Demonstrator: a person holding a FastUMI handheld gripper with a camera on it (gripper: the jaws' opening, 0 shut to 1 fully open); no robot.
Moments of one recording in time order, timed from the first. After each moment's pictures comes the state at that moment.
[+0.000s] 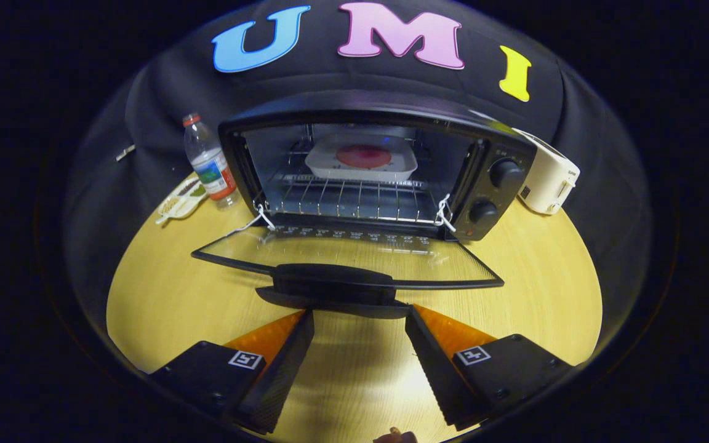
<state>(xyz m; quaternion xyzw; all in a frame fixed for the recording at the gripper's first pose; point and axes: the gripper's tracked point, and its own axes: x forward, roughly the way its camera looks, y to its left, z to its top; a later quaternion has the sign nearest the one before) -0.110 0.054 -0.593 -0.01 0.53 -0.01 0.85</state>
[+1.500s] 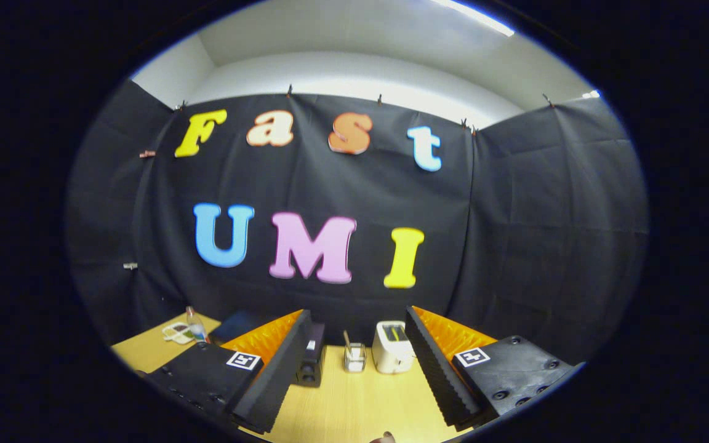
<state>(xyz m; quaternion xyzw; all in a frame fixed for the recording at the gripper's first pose) -0.074 -0.146 -0.071 -0.06 0.10 -0.04 0.99</state>
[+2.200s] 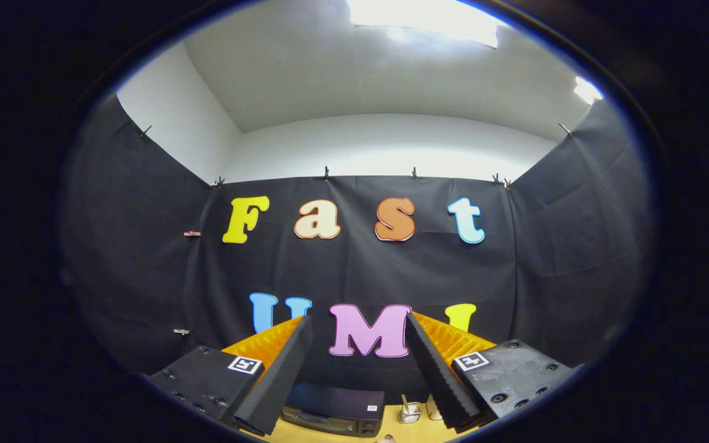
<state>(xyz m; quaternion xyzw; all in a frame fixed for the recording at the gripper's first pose) -0.064 -0.054 0.030 0.02 0.00 0.05 1.00</state>
